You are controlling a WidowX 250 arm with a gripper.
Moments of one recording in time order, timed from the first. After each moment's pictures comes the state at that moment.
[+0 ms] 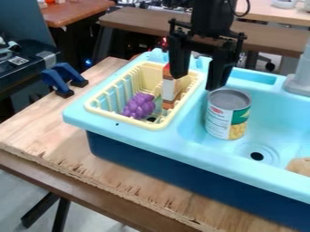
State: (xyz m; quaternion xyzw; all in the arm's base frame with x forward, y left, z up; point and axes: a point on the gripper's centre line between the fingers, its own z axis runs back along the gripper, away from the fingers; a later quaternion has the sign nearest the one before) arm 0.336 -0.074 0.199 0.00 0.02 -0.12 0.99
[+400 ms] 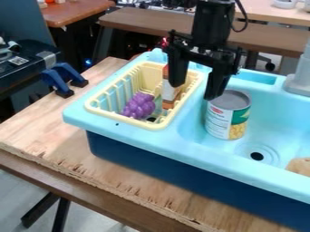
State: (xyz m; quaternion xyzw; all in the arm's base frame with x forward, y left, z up) arm 0.345 -0.070 0.182 0.02 0.04 -0.09 1.00
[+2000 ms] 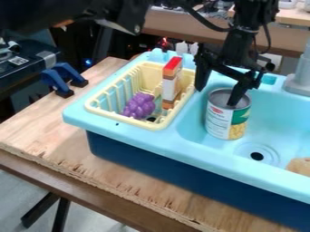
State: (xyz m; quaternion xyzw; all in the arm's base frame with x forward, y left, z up) arm 0.414 -0.084 0.149 0.10 -0.03 -0.02 0.99
